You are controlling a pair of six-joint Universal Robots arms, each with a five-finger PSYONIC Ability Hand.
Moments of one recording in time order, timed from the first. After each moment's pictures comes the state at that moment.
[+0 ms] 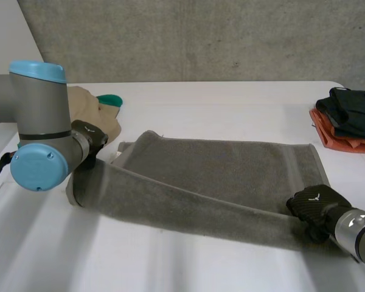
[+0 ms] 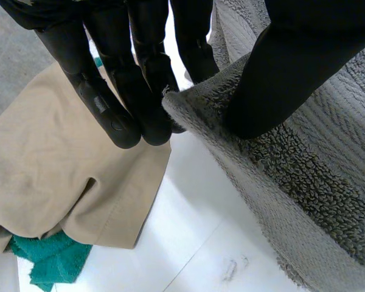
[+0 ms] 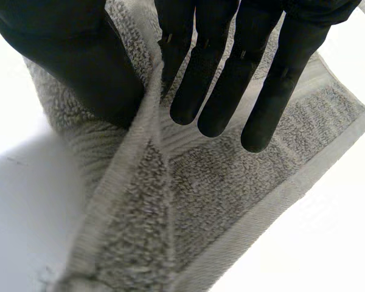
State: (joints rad) left arm 4.33 -2.28 -0.98 2.71 -1.75 3.77; right arm 1.68 -1.34 1.94 0.10 1.33 2.38; left_hand 1.17 1.20 1.19 1.20 0.98; right_hand 1.11 1.17 1.18 1.19 1.00
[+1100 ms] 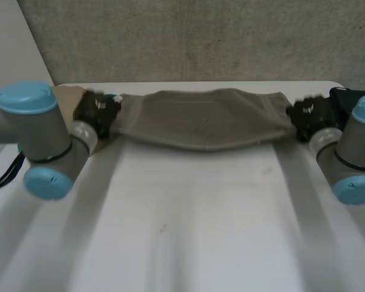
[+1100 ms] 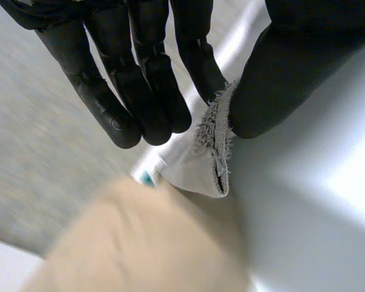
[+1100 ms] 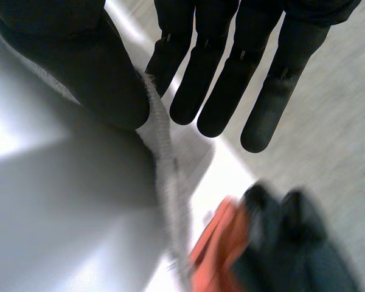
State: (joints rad) left arm 4.36 -2.19 -1.26 3.26 -1.55 3.80; right arm 1.76 -0.90 1.32 -0.25 1.47 2.51; left_hand 1.17 1.20 1.19 1.20 0.98; right_hand 1.12 1.17 1.19 1.19 1.02
